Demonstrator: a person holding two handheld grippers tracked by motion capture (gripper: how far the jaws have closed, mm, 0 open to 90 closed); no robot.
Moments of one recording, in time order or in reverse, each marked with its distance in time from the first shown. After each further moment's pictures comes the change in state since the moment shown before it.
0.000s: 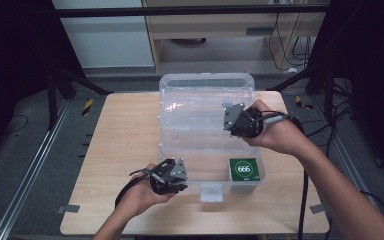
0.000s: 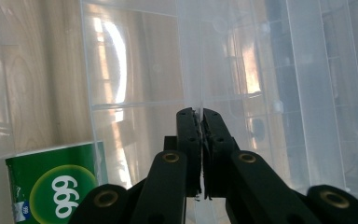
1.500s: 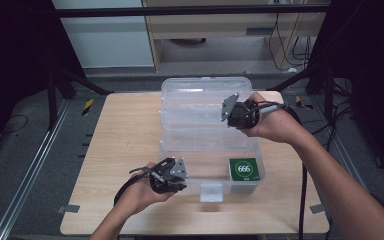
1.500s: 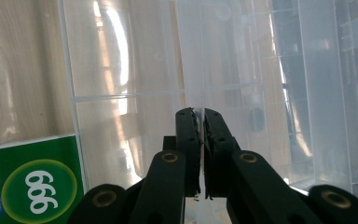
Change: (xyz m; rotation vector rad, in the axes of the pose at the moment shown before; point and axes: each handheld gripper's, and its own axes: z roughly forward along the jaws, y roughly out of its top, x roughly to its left) left arm 0.003 0.001 -0.002 0.020 -0.021 0.014; right arm -0.024 0.002 0.015 0.070 0.032 0.007
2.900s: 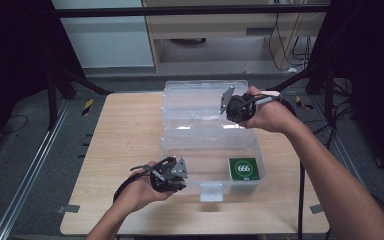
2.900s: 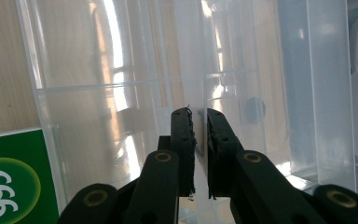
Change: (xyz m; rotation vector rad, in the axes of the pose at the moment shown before) left arm 0.002 0.003 -0.002 0.029 -0.013 0.025; right arm -0.025 -0.003 0.025 0.056 0.026 0.015
